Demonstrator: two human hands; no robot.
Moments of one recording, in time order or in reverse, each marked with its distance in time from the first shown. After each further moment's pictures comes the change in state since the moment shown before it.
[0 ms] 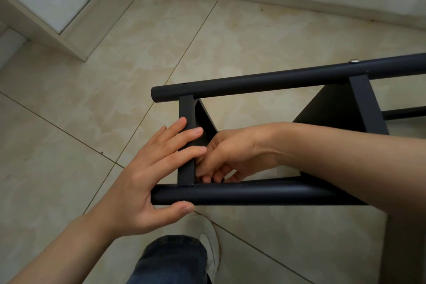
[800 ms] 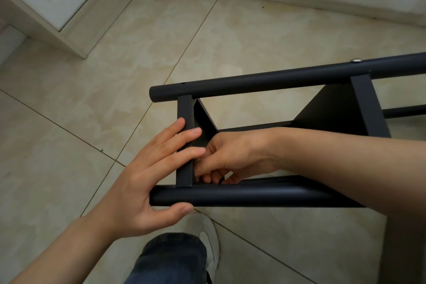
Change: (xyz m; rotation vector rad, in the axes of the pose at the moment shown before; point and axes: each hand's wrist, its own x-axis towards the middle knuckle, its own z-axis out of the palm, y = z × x) left_hand -0.004 0.000 0.004 -0.007 0.011 0.016; right_hand 0.004 0.005 0.007 -0.039 0.047 -0.017
